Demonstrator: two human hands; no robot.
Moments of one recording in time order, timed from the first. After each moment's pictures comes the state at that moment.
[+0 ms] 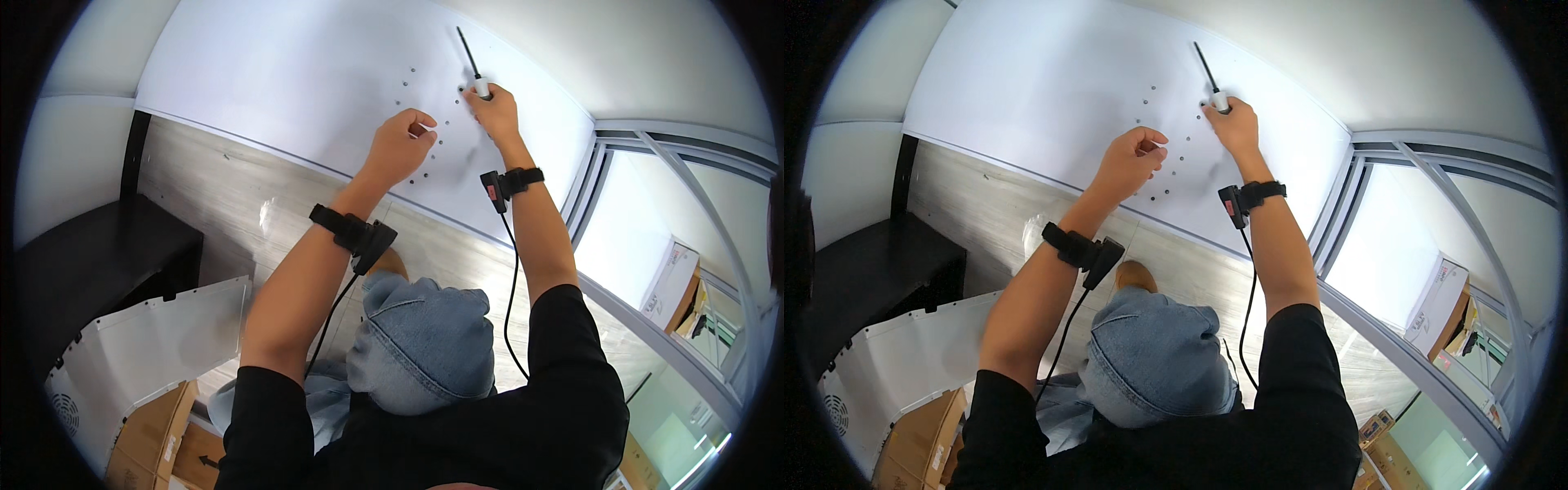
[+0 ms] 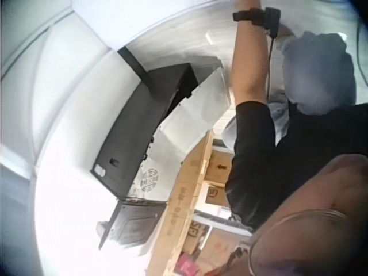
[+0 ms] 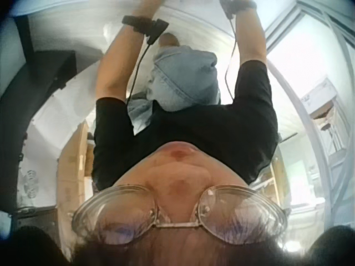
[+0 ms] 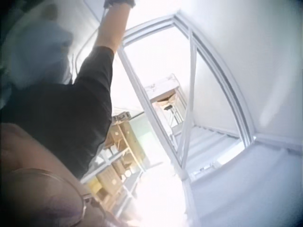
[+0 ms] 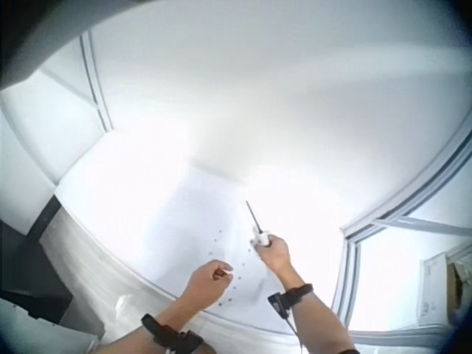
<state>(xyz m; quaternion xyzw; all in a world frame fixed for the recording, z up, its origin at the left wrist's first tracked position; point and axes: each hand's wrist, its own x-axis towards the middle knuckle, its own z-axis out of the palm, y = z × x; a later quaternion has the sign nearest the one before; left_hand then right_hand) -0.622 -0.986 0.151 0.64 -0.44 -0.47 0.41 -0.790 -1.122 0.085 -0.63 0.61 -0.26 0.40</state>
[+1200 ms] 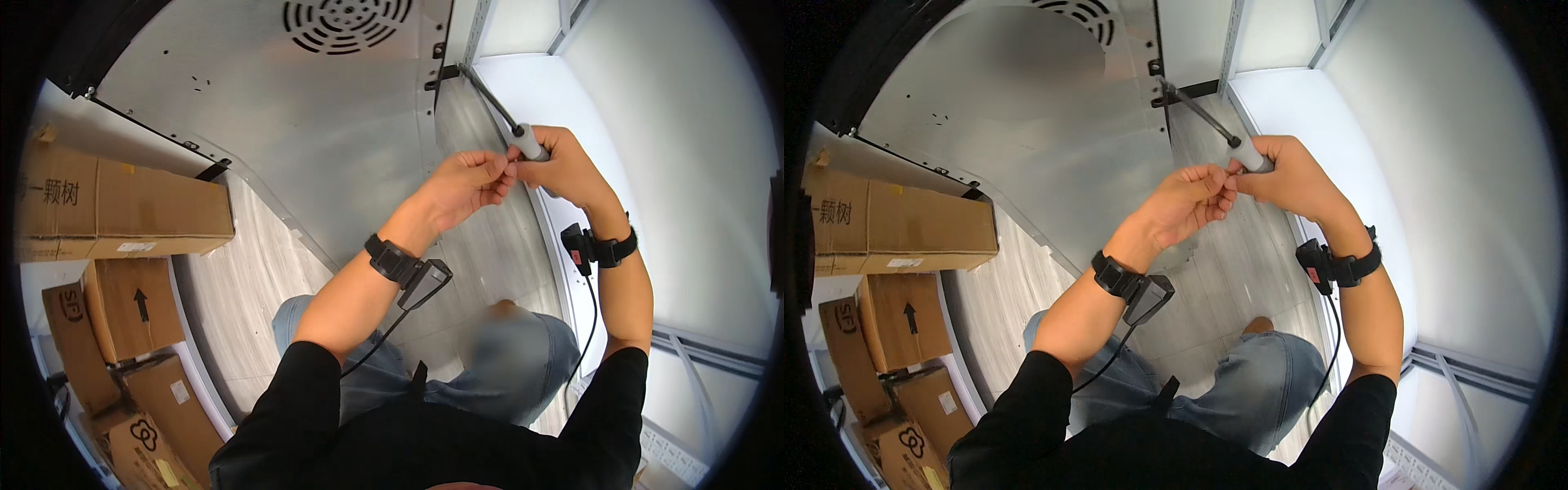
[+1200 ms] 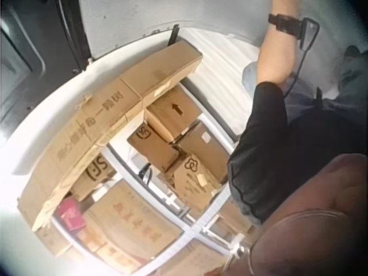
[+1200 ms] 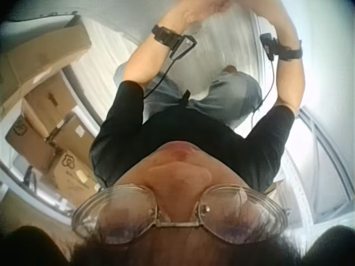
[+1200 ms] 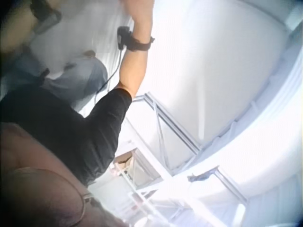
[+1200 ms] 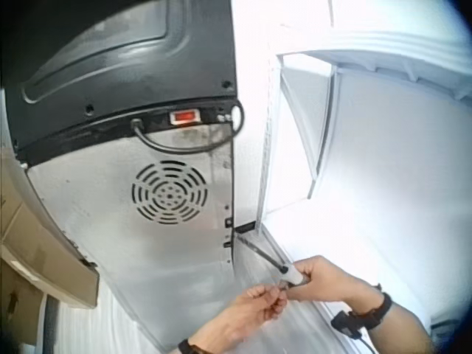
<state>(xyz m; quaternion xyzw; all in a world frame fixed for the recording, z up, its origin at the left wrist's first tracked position) -0.469 -0.722 0.339 0.40 -0.17 -0.52 0.74 -0.557 -0.881 0.408 -0.83 0.09 -0.01 0.56</state>
